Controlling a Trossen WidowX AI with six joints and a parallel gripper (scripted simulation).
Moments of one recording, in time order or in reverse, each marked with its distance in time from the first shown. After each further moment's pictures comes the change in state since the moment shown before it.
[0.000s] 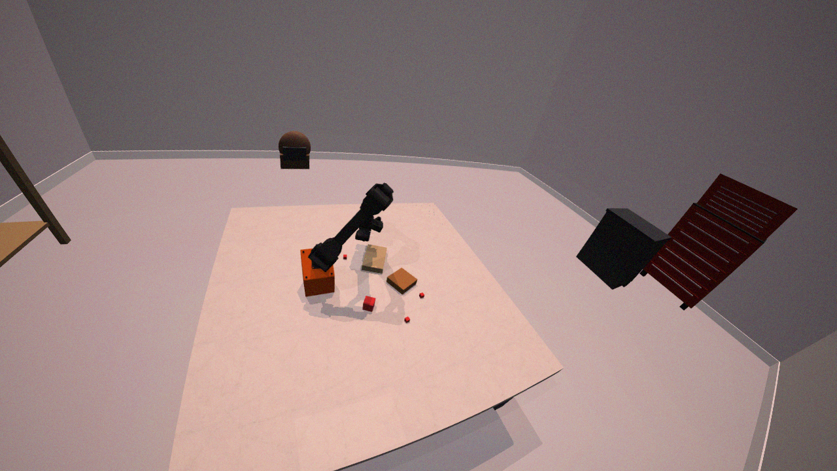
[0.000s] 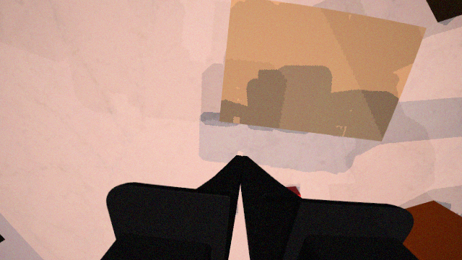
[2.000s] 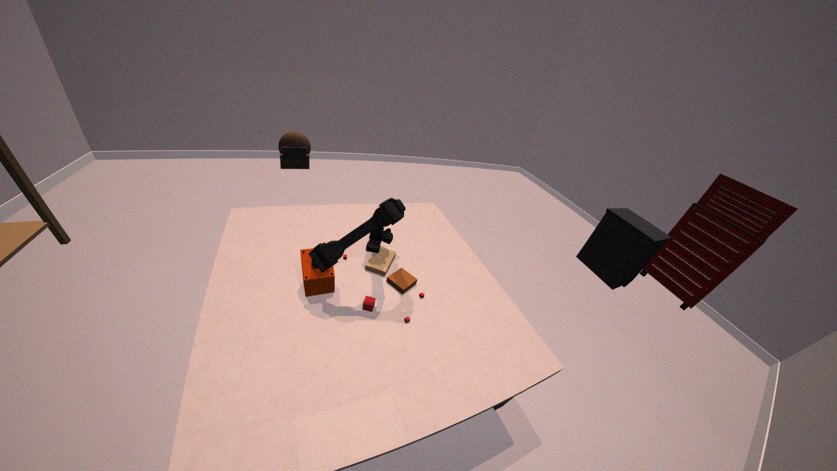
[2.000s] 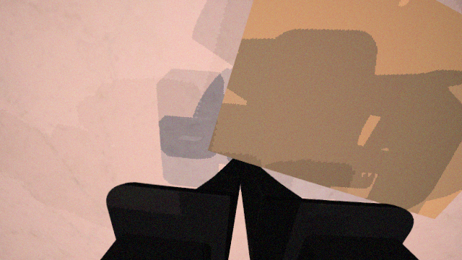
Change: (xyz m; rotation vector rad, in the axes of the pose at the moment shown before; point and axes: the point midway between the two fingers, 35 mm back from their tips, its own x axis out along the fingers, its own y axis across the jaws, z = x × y) arm 0.059 -0.002 0.054 0.030 0.008 -0.001
